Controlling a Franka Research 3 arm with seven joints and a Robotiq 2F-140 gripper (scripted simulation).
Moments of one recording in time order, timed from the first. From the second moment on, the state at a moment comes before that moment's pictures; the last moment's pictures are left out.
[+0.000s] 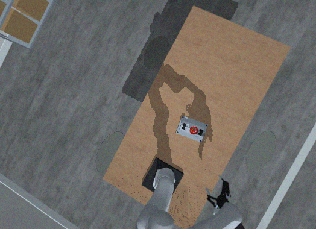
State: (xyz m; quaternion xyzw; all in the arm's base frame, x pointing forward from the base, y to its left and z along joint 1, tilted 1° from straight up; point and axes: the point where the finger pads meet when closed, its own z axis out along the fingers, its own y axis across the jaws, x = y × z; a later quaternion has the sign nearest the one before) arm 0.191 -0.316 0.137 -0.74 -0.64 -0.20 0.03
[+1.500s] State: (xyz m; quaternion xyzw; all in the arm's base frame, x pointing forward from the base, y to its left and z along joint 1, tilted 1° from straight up) arm 0.225 -0.301 0.141 -0.58 -0.79 -0.18 0.01
